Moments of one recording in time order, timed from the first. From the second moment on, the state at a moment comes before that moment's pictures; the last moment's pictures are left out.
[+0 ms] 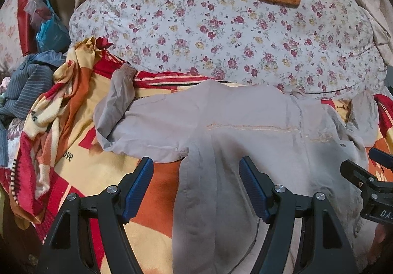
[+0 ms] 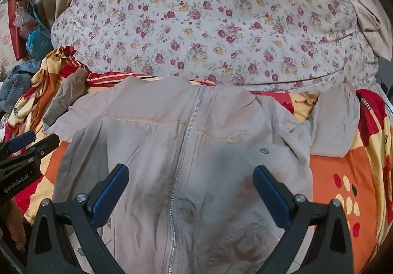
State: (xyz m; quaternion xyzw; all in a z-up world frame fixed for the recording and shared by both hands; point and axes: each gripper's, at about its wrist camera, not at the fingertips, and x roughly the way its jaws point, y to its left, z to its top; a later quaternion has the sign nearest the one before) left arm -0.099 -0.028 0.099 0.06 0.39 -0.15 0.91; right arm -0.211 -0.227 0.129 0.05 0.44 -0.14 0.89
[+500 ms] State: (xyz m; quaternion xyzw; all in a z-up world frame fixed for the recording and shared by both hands) left arm -0.084 -0.027 0.082 0.06 0.40 -0.14 0.90; right arm -0.197 -0.231 0.114 0.05 0.44 -0.15 0.88
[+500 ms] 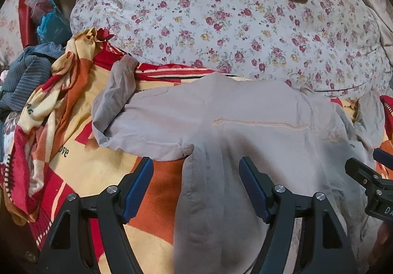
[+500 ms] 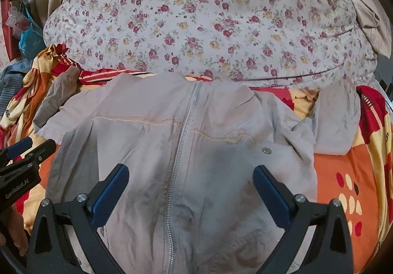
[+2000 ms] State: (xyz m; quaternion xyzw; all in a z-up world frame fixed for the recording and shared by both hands) left arm 0.009 0.052 0.084 0.00 0.43 -0.05 0.90; right arm -0.176 -0.225 0.098 0.07 0.47 -0.11 0.87
